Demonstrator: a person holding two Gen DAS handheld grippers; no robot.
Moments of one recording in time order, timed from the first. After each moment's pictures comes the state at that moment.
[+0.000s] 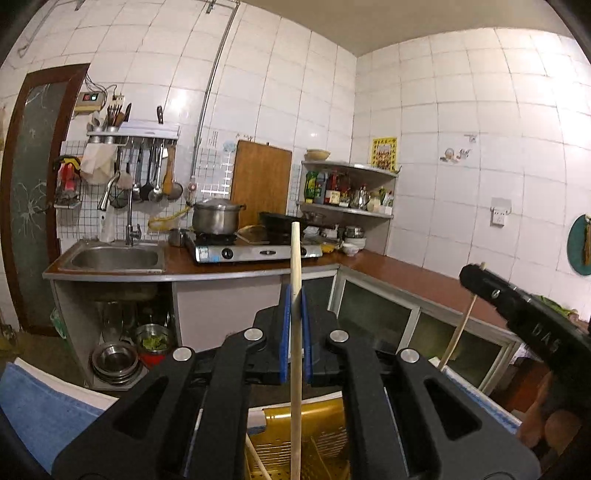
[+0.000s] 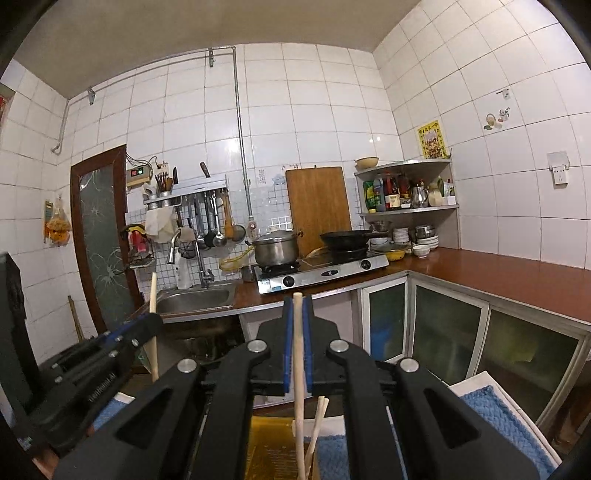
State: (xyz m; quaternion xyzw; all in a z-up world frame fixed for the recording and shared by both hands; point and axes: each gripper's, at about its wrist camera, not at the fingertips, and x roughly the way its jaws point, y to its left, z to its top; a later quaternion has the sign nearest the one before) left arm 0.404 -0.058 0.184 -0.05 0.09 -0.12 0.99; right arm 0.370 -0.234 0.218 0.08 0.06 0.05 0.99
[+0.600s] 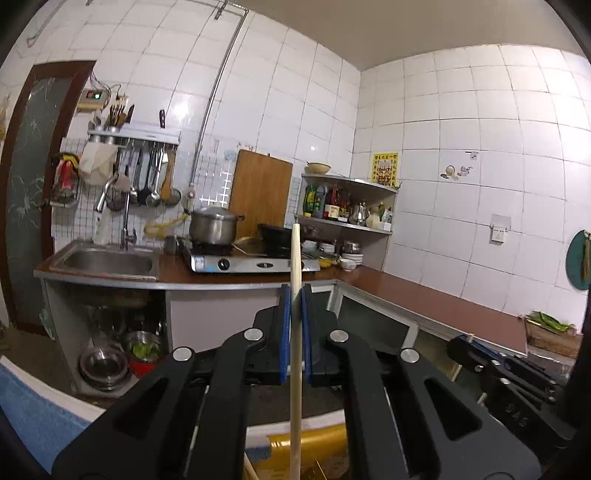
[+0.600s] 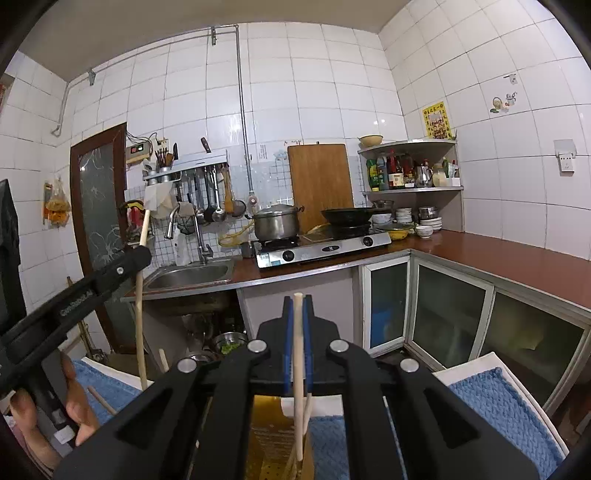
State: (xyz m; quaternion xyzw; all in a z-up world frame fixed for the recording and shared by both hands) left arm 0.428 -0.043 0.182 -0.07 0.06 -0.12 0.99; right arm 0.386 -0.236 0.181 0.06 0.09 0.06 0.99
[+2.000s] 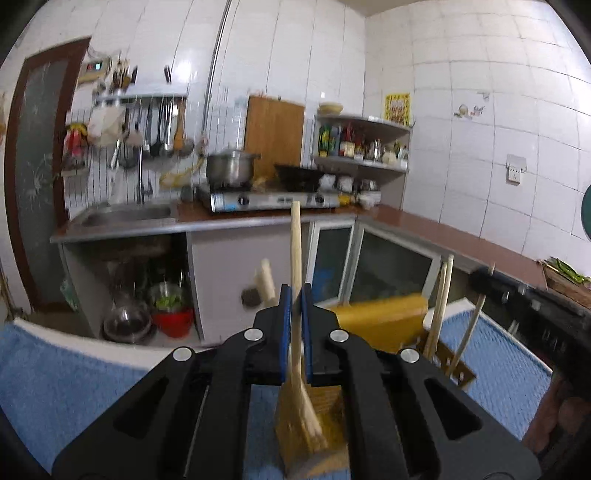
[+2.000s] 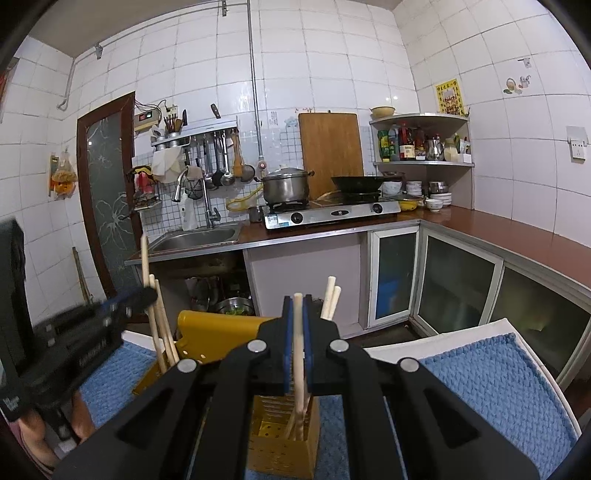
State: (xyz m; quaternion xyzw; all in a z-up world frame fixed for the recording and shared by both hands) left arm 0.414 -0.027 0.086 -0.03 0.17 -0.10 0.98; right arm 0.384 -0.227 0.114 0.05 0.15 0.08 0.98
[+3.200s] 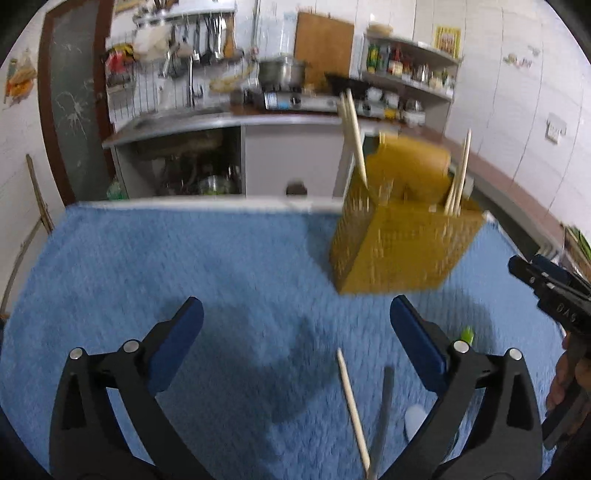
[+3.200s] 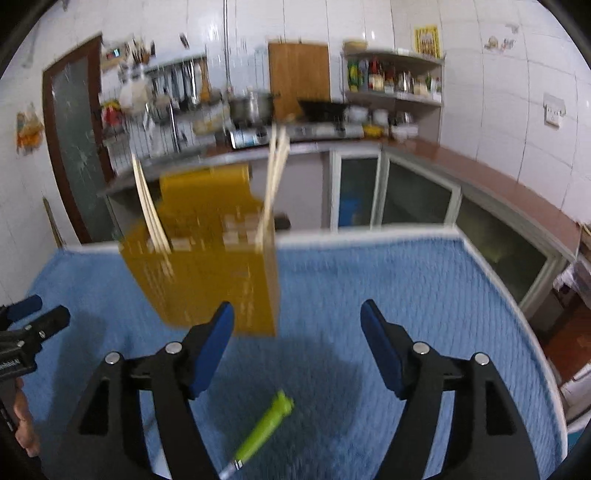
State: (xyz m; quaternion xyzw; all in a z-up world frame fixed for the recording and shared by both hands) left arm 0.300 0.022 0.036 -0.04 0.36 -0.02 0.93; right arm 0.313 -0.239 0.053 0.02 0.33 0.01 0.94
